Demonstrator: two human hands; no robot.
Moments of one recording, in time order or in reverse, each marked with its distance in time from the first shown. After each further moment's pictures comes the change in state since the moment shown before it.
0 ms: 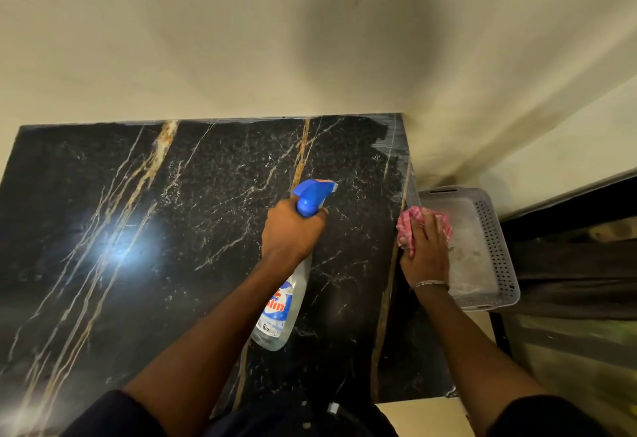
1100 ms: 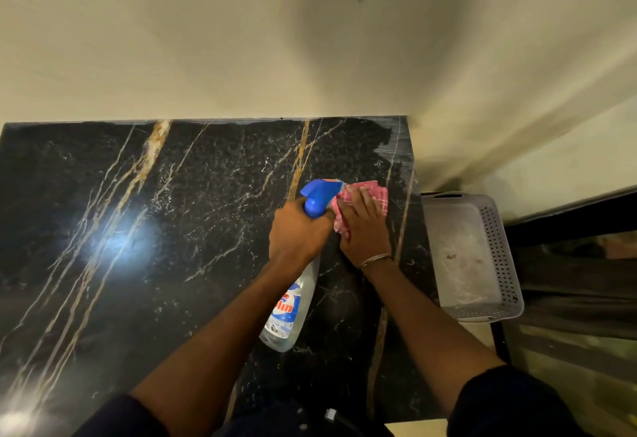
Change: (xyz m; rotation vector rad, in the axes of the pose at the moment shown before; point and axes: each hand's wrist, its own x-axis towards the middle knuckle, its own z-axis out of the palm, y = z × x) left_hand 0.022 0.015 0.019 -0.025 -0.001 -0.008; right_hand 0.064 -0.097 0.029 0.001 -0.118 -0.384
